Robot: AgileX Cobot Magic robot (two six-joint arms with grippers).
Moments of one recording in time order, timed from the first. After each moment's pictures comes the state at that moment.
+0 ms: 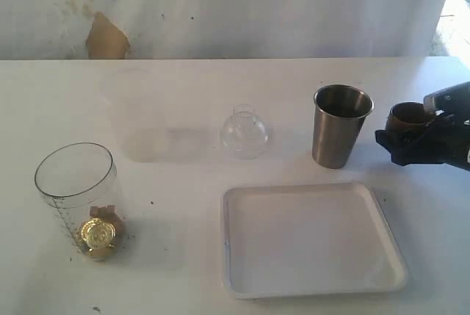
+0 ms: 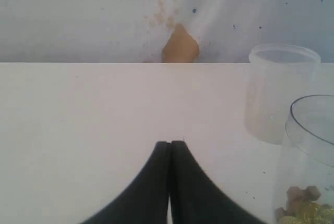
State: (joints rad) left arm -0.02 0.00 0.00 0.06 0.24 -0.07; right arm -0.41 2.07 -0.85 -0.96 -0.86 0.38
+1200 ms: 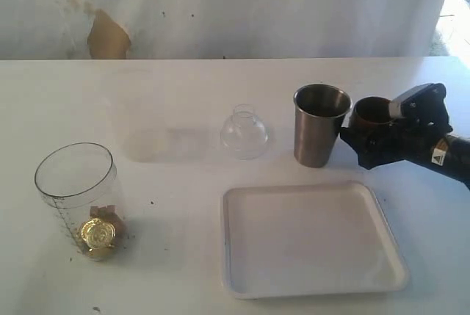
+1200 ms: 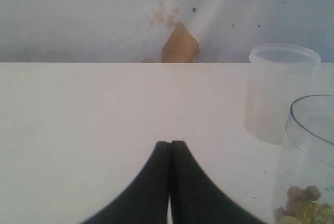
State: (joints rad) left arm -0.02 0.00 0.00 0.06 0.24 -0.07; right arm -0.29 2.12 -0.85 -0.89 -1.01 0.24
